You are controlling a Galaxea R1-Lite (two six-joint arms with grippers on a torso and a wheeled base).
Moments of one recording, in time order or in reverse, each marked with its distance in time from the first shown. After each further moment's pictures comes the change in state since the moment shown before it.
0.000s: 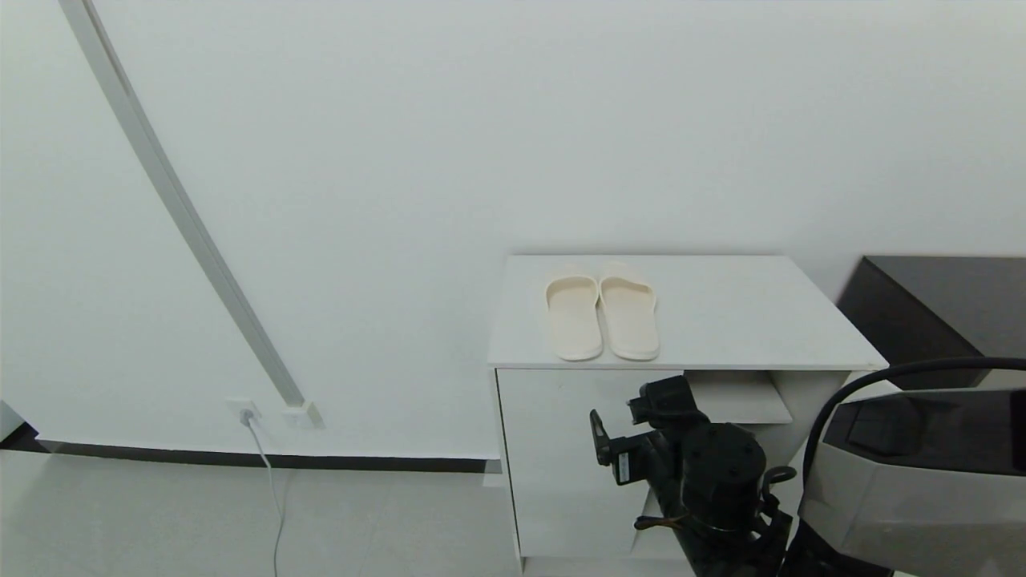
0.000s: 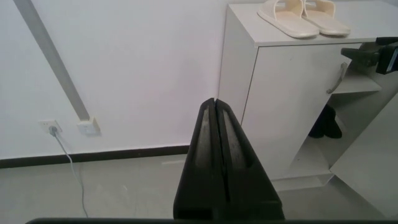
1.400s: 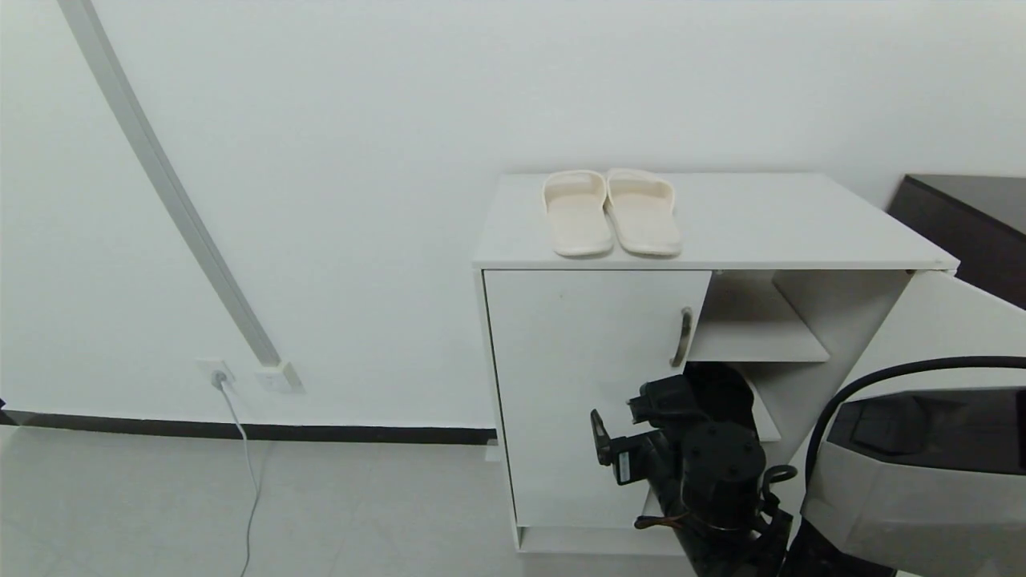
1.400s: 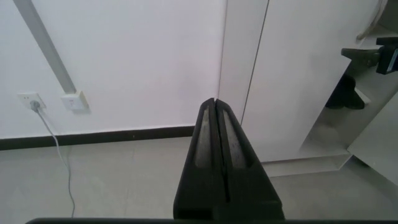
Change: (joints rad) left arm 0.000 0.000 0.000 0.000 0.000 0.000; right arm 0.000 -0.006 -0.001 0.020 -0.006 -0.001
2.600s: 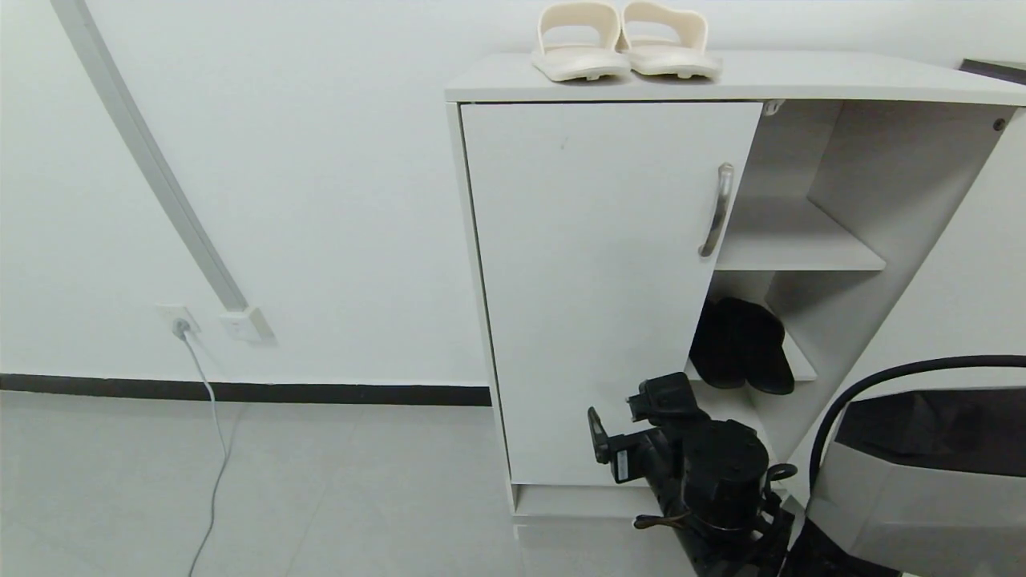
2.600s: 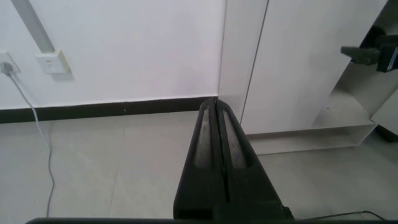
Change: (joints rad) left arm 0.000 0.000 0.000 0.001 0.000 0.000; right arm 0.000 -0.012 -0.002 0.004 0.004 -0.001
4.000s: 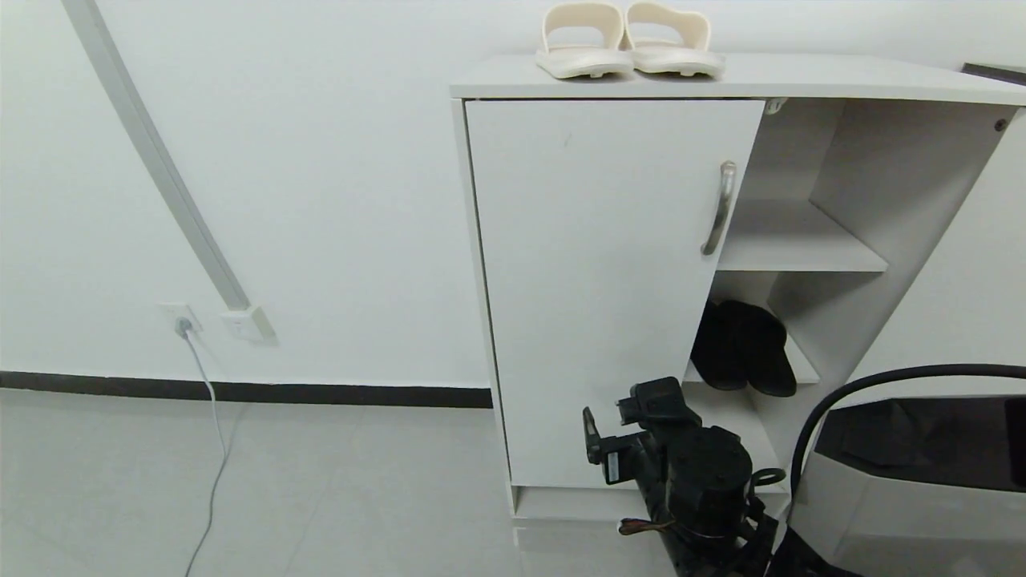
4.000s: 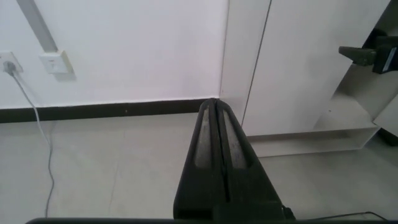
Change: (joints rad) left arm -0.001 0.000 0.000 -0.001 0.000 0.000; right arm 0.035 0.023 -0.030 -0.017 -0.074 -0.001
